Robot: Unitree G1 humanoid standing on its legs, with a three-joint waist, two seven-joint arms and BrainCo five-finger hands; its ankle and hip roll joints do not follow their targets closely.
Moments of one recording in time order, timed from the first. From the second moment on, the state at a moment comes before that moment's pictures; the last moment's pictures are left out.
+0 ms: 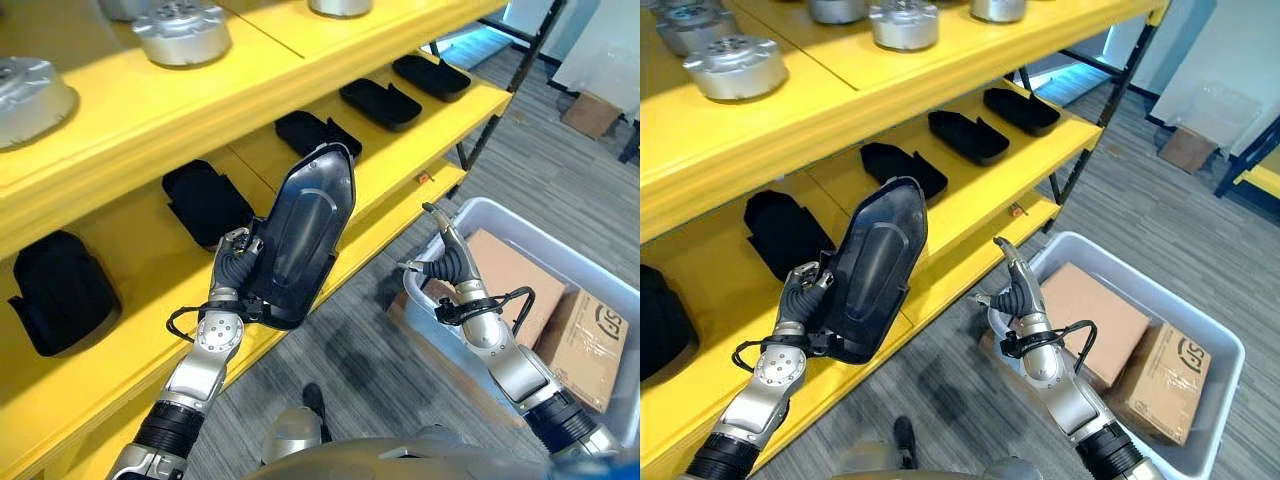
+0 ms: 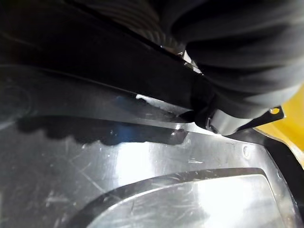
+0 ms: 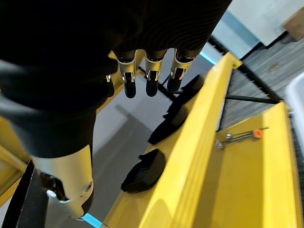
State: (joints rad) left arm -0.04 0.45 -0.21 0.07 -0.09 -0.02 0.37; right arm -0.04 -0.45 0.40 -0.02 -0.22 -0.02 -0.40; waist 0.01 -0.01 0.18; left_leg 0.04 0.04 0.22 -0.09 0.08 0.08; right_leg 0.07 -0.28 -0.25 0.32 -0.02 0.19
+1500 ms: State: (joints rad) left arm 0.12 0.46 -0.15 0.06 -0.14 -0.03 0.35; right arm 0.00 -0.47 0.32 0.01 -0.17 -0.13 -0.48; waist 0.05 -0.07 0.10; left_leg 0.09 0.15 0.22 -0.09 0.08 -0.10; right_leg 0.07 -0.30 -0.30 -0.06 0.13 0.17
